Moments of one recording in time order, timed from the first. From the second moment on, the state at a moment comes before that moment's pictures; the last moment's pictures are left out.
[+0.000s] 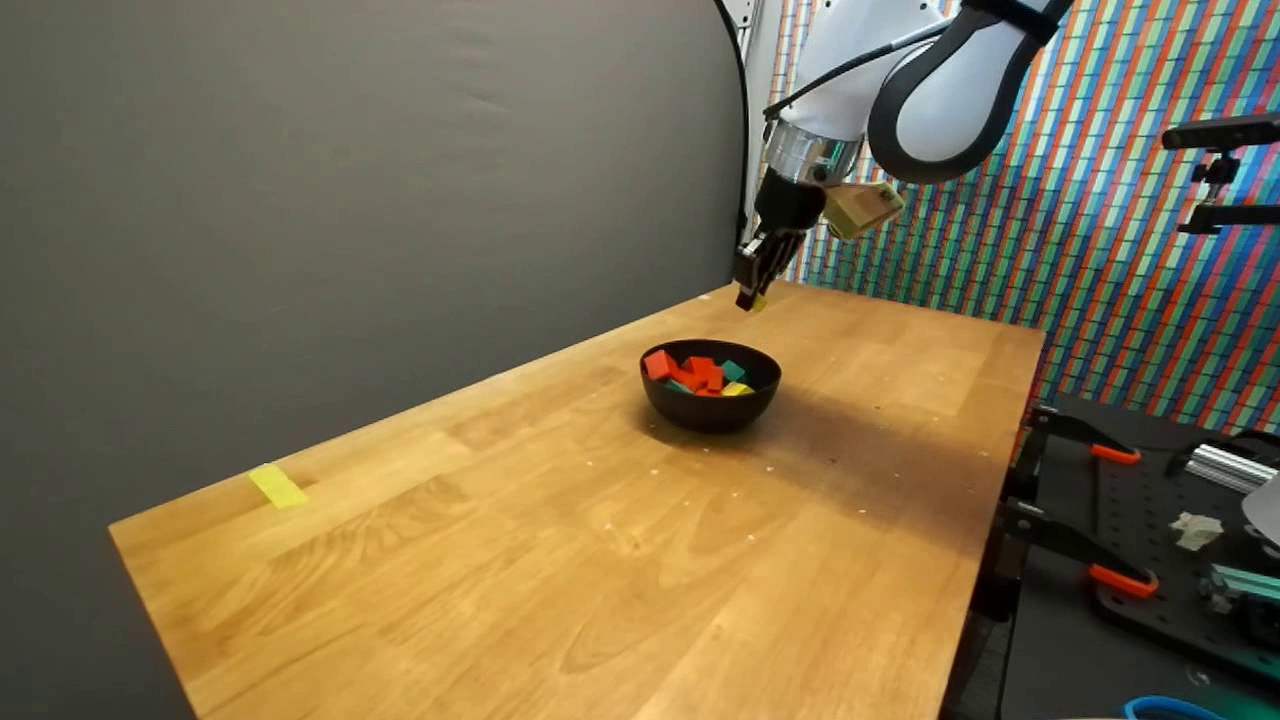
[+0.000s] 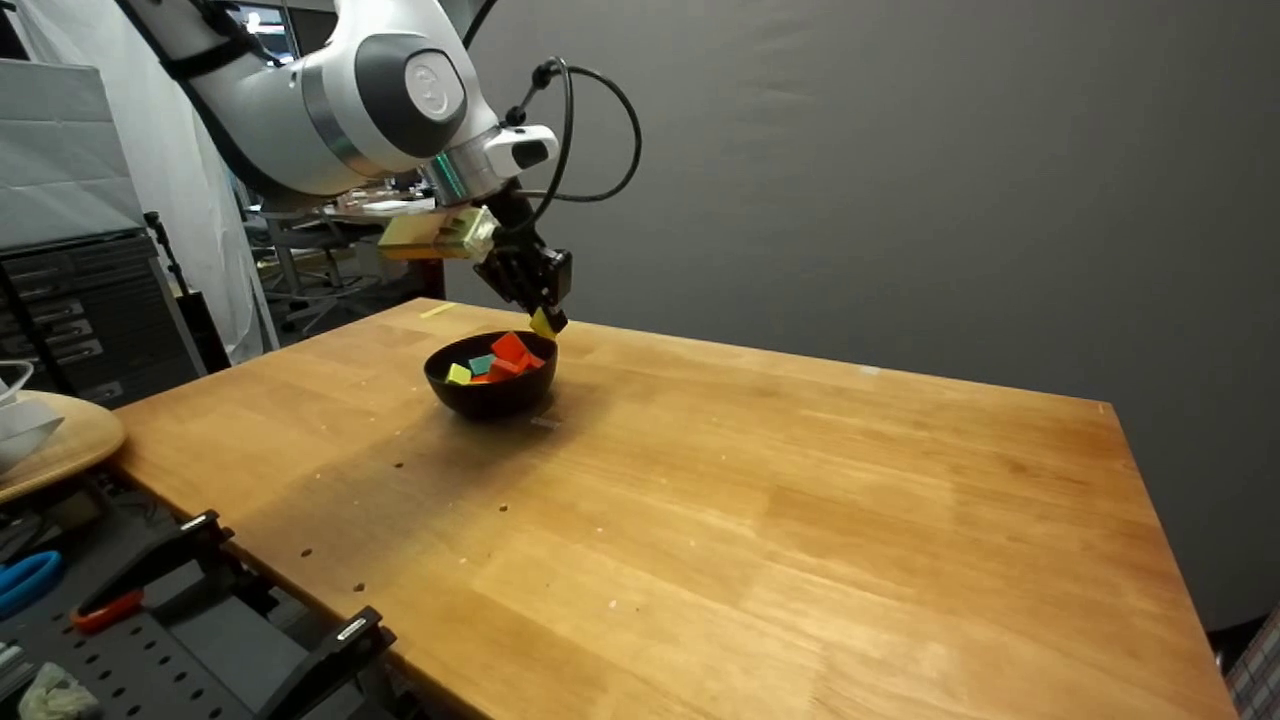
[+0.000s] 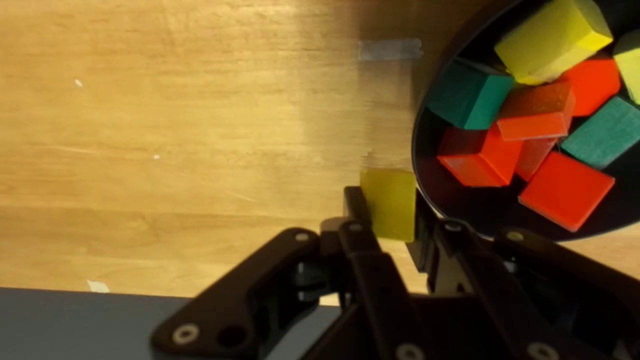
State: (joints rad) arm 0.33 0.21 -0.31 -2.47 -0.35 2.99 0.35
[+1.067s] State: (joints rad) arm 0.32 0.19 -0.26 -2.50 -0.24 3.06 0.39
